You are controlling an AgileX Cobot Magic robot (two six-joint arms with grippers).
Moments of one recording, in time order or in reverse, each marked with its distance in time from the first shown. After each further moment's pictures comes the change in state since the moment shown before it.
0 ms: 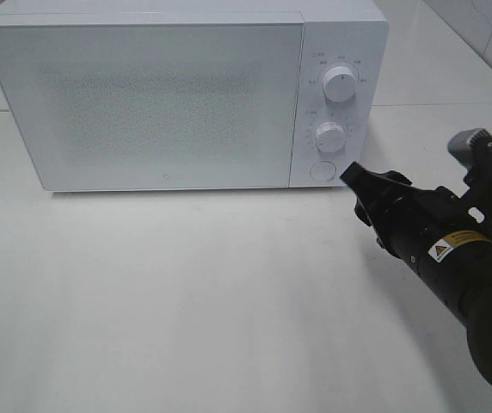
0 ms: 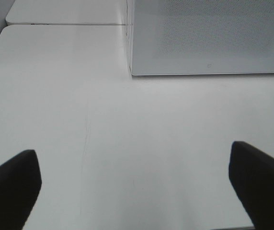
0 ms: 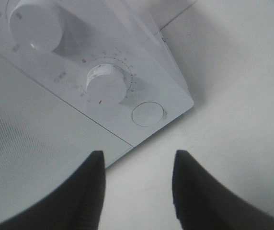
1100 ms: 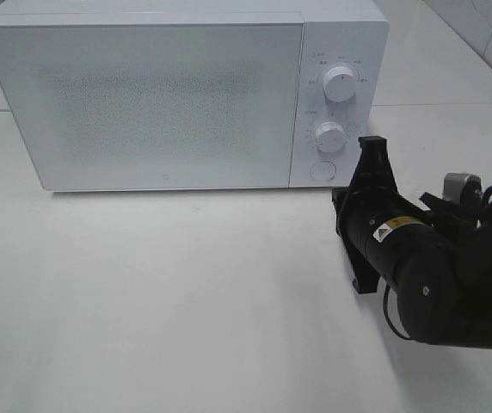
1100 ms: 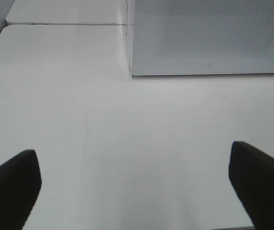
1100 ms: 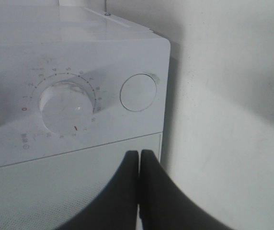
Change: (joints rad) left arm 0.000 0.000 0.000 0.000 0.000 0.000; right arm -0.018 0.160 -0.185 0.034 0.093 0.712
